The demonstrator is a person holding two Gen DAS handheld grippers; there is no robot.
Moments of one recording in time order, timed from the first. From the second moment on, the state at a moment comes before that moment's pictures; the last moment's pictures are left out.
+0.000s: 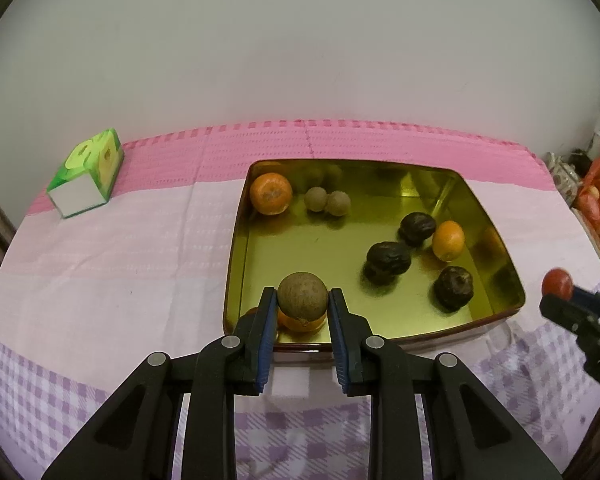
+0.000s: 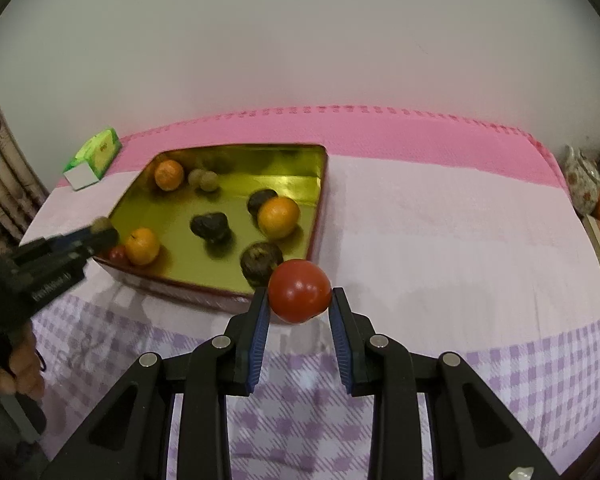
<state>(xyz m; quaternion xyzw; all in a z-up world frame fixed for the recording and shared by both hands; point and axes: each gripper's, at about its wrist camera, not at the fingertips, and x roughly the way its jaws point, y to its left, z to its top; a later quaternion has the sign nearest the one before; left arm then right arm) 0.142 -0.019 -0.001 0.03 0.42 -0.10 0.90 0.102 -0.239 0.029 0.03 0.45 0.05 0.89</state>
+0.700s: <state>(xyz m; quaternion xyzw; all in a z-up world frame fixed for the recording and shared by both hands) 0.157 -0.019 -0.022 0.05 0.44 -0.08 0.89 0.149 -0.195 0.010 0.00 0.48 0.09 0.88</state>
